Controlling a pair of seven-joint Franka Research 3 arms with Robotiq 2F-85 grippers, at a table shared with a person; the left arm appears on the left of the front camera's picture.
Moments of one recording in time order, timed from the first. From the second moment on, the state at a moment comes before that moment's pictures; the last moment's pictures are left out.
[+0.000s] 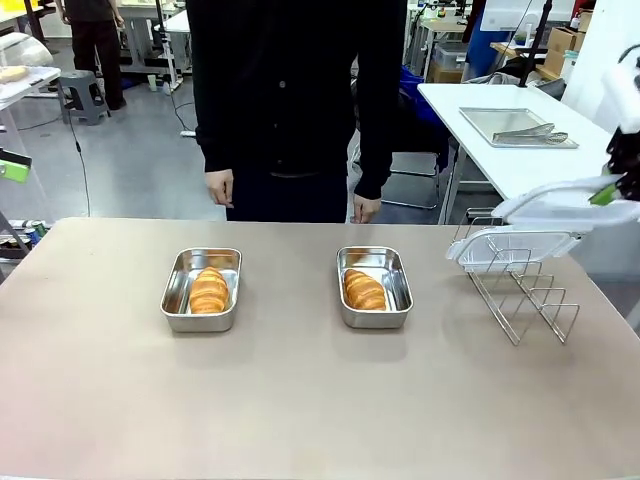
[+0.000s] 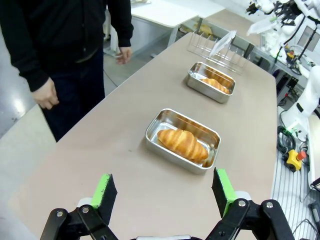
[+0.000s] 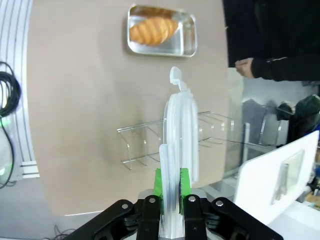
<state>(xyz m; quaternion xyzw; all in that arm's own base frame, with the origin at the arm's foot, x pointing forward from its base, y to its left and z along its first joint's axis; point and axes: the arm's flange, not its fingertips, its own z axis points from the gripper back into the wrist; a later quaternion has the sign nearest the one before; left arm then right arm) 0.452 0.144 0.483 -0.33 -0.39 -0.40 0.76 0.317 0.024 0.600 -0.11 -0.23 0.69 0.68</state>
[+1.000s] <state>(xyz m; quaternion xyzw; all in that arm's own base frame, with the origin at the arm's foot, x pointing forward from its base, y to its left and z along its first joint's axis) 0.452 0.144 0.483 -0.33 -0.39 -0.40 0.76 0.432 0.191 0.572 -0.12 -0.30 0.83 0.45</state>
